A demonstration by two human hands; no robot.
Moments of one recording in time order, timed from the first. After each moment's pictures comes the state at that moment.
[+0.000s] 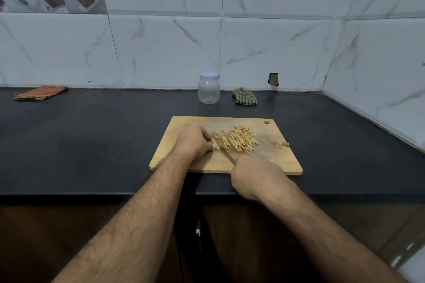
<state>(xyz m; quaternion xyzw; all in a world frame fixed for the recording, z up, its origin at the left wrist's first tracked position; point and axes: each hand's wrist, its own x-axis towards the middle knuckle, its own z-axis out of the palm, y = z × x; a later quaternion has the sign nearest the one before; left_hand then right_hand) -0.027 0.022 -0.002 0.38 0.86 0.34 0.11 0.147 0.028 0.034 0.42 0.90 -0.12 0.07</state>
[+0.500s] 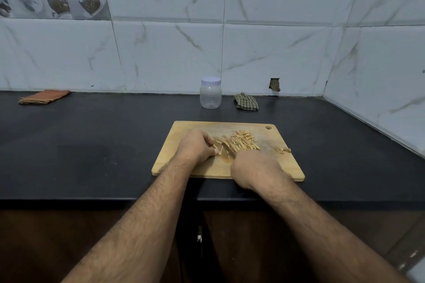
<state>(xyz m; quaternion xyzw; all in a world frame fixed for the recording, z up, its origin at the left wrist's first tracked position) -0.027 0.021 -0.001 0.38 0.85 0.34 0.12 0.132 0.036 0.045 0.43 0.90 -0.07 0.06</state>
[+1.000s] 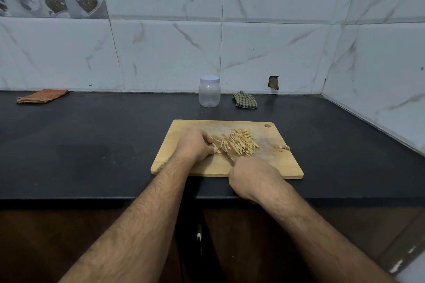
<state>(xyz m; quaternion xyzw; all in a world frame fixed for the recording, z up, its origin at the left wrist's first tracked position) -0.026 0.021 -0.001 0.38 0.85 0.33 0.11 0.141 0.029 0.032 0.42 0.90 -0.12 0.04</state>
